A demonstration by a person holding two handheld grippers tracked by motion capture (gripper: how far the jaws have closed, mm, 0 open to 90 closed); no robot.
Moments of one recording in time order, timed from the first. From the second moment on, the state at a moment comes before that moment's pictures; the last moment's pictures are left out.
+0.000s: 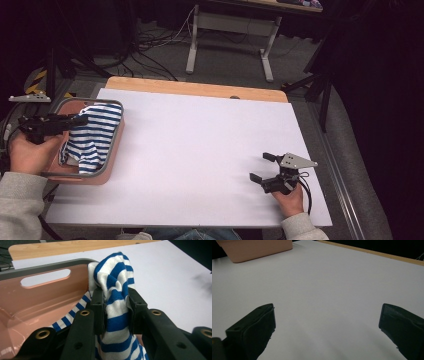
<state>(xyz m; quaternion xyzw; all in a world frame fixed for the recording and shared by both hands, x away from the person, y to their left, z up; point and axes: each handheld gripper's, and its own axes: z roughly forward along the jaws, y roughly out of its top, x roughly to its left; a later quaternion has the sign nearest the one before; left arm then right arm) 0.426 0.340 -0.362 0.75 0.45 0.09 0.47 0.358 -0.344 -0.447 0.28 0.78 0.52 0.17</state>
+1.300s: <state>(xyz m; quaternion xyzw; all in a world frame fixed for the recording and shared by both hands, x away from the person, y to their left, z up) 0.461 0.357 -0.385 0.76 0.51 0.11 0.39 0.358 -0.343 -0.447 0.28 0.78 0.53 0.17</state>
